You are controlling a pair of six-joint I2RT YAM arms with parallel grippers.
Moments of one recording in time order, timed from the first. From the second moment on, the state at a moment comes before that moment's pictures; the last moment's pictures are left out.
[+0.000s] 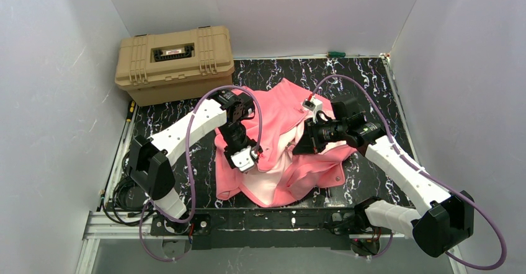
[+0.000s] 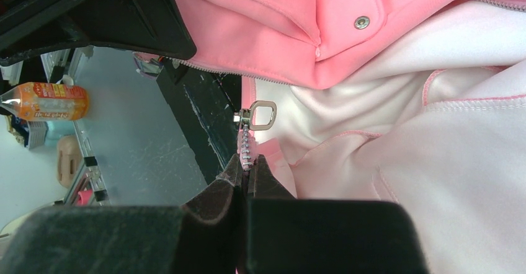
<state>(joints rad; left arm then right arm) -0.70 1.65 1.49 -1.64 0.71 2.08 0.51 1.11 0.93 -0.59 -0.77 0.21</state>
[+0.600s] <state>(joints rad) -0.76 1.66 1.45 -1.52 0.76 2.00 0.51 1.11 0.93 -0.59 -0.77 0.21</state>
